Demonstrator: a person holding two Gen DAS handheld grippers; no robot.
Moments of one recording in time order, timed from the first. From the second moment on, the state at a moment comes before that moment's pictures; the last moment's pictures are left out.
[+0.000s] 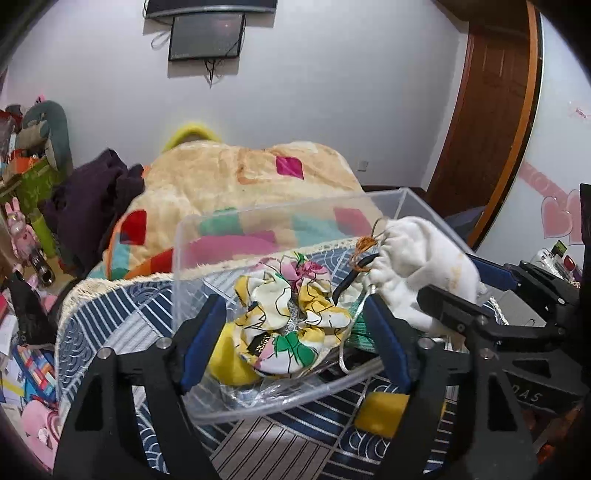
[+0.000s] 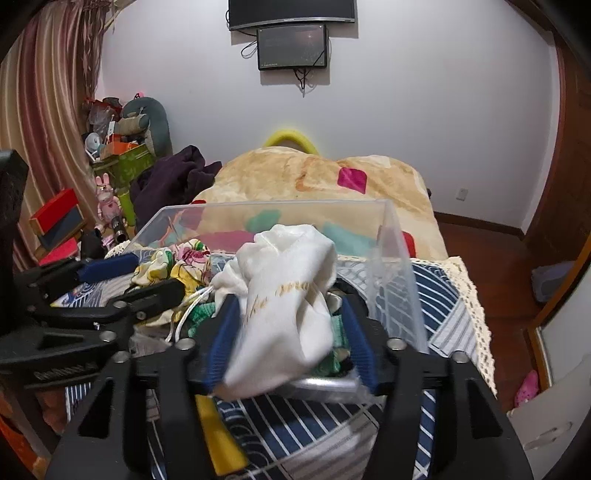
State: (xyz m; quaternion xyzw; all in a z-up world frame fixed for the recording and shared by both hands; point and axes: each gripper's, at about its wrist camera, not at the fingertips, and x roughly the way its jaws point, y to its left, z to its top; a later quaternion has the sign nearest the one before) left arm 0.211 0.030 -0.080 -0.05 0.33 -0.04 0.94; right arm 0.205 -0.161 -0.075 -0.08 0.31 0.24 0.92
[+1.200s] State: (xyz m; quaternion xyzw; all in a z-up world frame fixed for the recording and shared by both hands) left arm 0.101 0.051 -0.169 -0.06 0.46 -0.04 0.89; right arm 0.161 -0.160 -0.134 -0.06 0.38 0.31 0.87
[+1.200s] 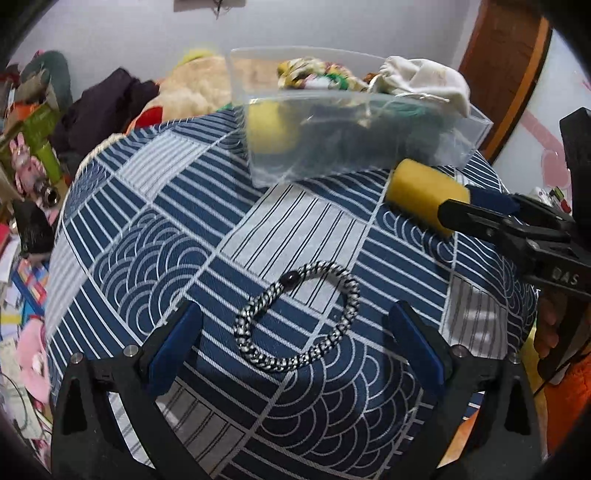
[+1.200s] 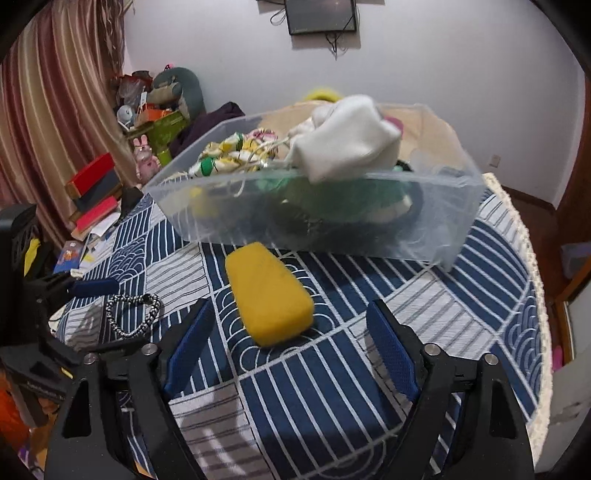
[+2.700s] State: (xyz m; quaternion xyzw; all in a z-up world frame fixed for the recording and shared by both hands) left arm 0.161 0.033 -0.042 -0.03 0.27 -0.06 0.96; right arm 0.163 -0.196 -0.045 0.00 0.22 0.25 0.94
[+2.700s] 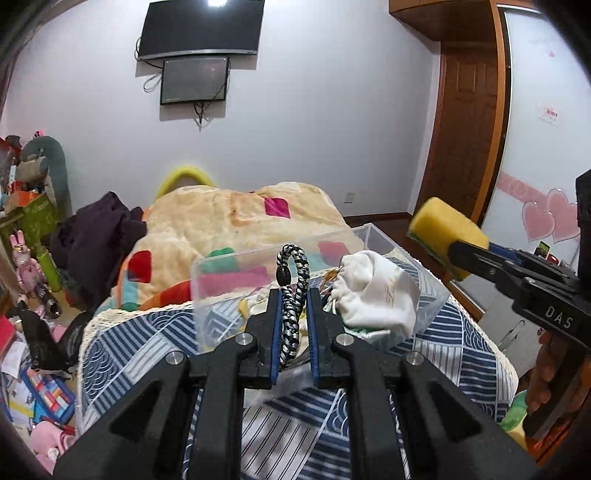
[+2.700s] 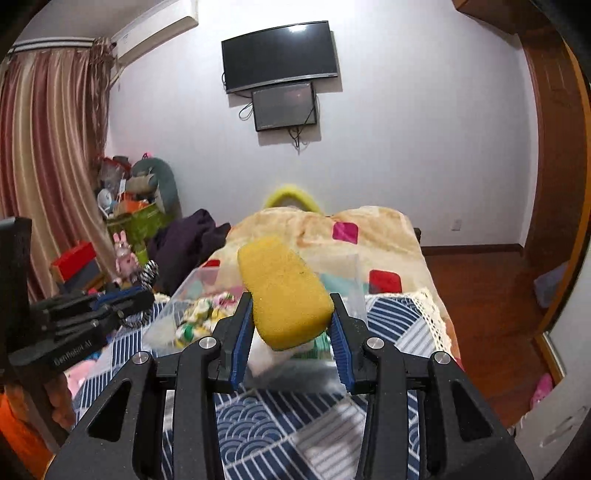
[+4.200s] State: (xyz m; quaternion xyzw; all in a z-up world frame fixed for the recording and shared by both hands) left arm 0.112 0.020 0.001 -0.03 0.17 -0.06 0.98; right arm 0.137 -0.203 -0.014 -0.02 0.20 0.29 0.94
